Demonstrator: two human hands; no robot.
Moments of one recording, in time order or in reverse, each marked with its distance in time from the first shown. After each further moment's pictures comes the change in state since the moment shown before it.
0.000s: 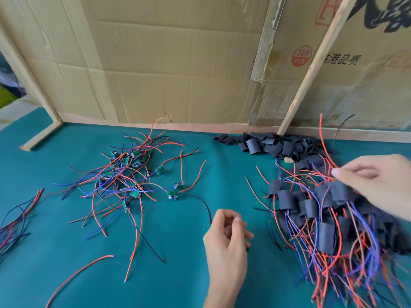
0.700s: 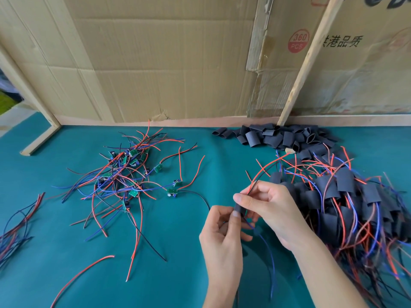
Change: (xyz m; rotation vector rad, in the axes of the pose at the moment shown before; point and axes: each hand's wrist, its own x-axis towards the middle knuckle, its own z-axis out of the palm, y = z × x) left_hand 0.000 0.006 -0.004 -0.038 0.002 0.044; right_hand -0.048 -0.076 0.157 0.985 -0.425 0.029
